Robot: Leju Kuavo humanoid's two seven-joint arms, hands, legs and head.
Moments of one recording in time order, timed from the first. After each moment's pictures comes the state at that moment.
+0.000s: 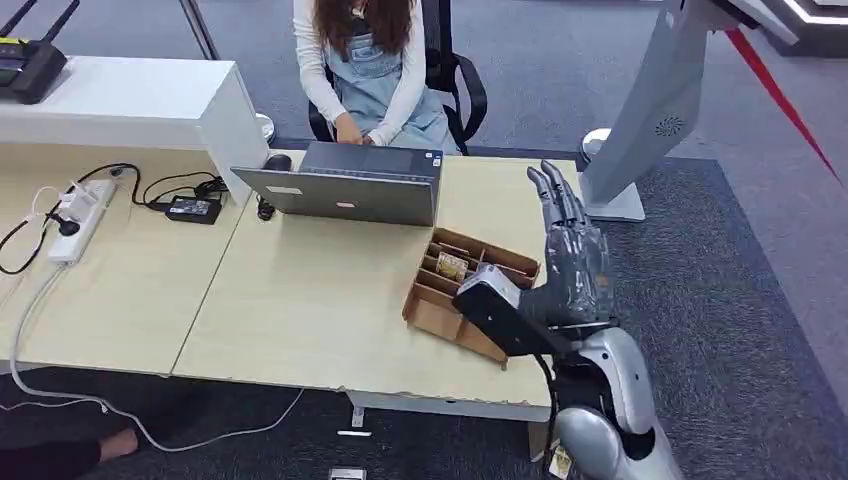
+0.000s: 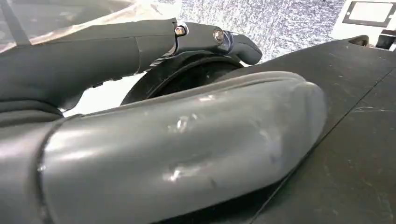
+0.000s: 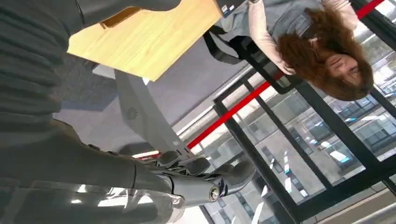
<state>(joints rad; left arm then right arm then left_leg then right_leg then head) -0.17 -0.12 -1.43 -0.19 0.05 0.18 0.35 -0.30 -0.04 0.52 -1.73 1.02 -0.11 0.27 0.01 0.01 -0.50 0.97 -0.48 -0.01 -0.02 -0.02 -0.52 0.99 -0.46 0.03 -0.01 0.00</state>
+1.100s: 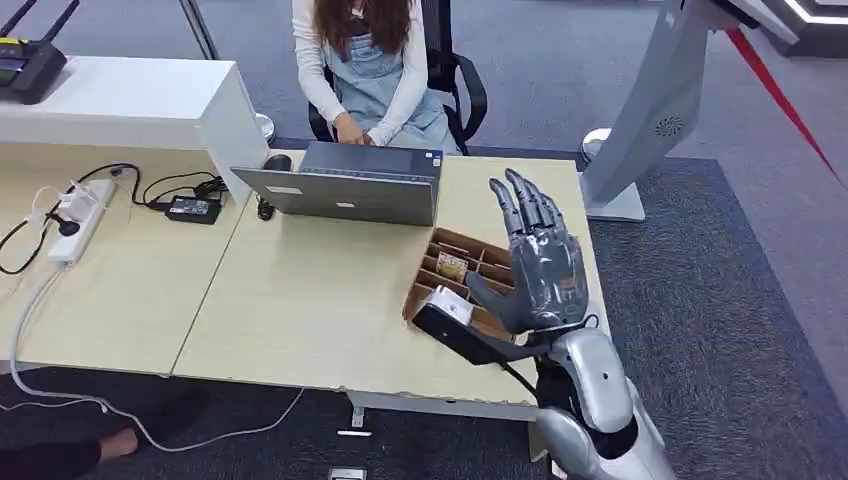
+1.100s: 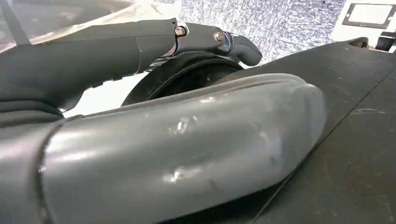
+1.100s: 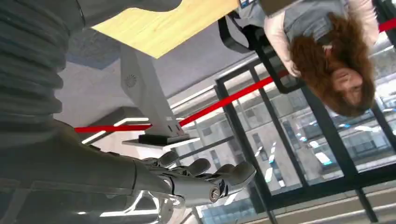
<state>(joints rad) -0.17 -0.12 -1.42 -0.19 0.02 0.18 0.35 -0.34 -0.05 0.60 -1.66 1.22 -0.05 0.27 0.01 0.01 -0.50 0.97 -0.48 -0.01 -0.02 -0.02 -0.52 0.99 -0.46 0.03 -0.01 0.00</state>
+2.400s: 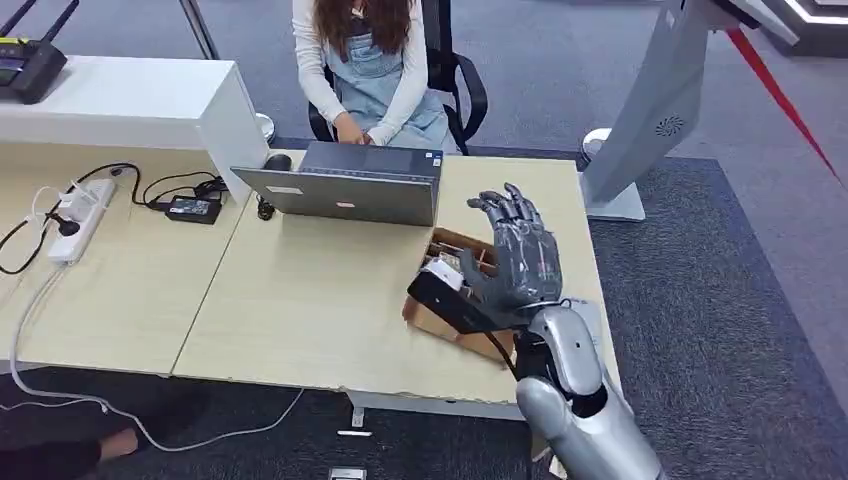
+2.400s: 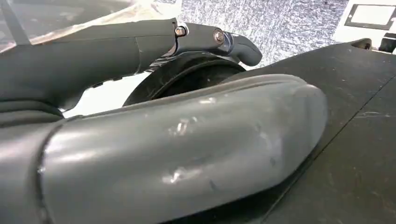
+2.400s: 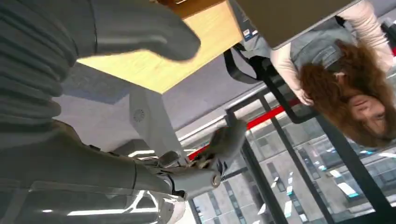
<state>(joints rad) -0.17 -0.12 -1.40 -0.19 0.01 0.19 0.36 -0.44 -0.02 0.62 -1.42 1.06 -0.16 0.29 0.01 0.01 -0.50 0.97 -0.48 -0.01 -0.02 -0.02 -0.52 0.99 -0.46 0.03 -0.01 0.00</state>
